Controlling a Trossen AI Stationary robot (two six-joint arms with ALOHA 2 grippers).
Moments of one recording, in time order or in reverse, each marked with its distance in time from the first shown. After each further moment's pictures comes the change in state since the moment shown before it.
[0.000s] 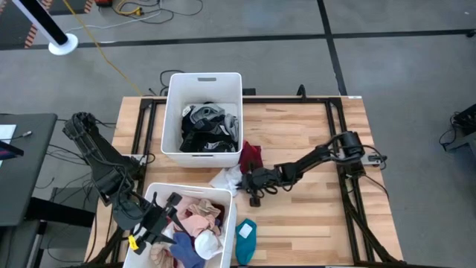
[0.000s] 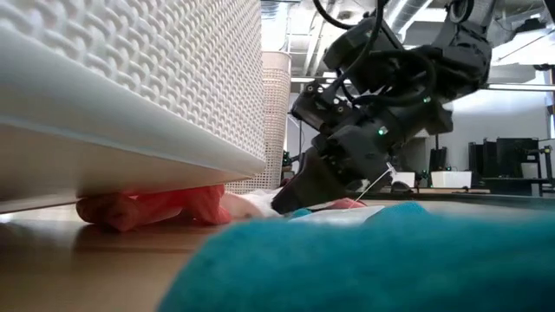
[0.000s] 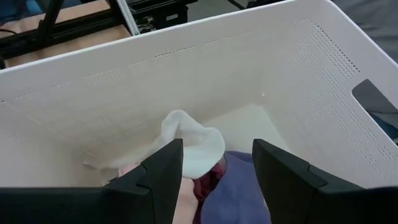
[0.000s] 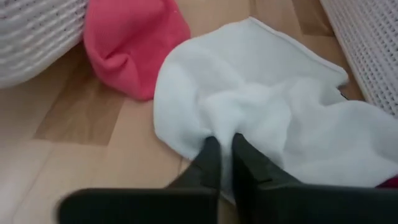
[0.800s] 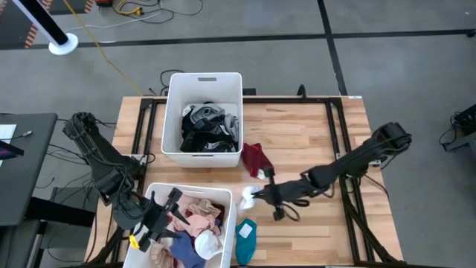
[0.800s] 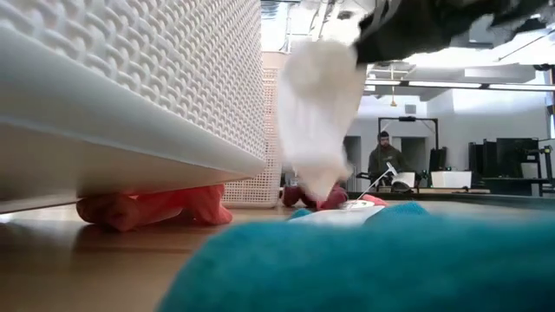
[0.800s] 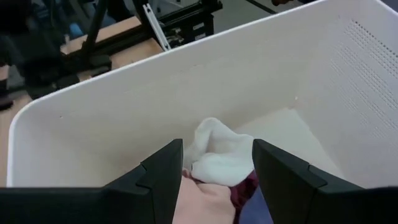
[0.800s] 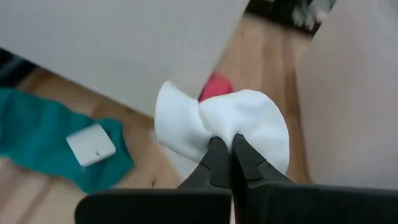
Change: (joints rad) left arm 0.000 0.000 0.000 0.013 -0.120 0.091; right arm 0.264 -0.514 -0.008 -0.355 0.250 -0.111
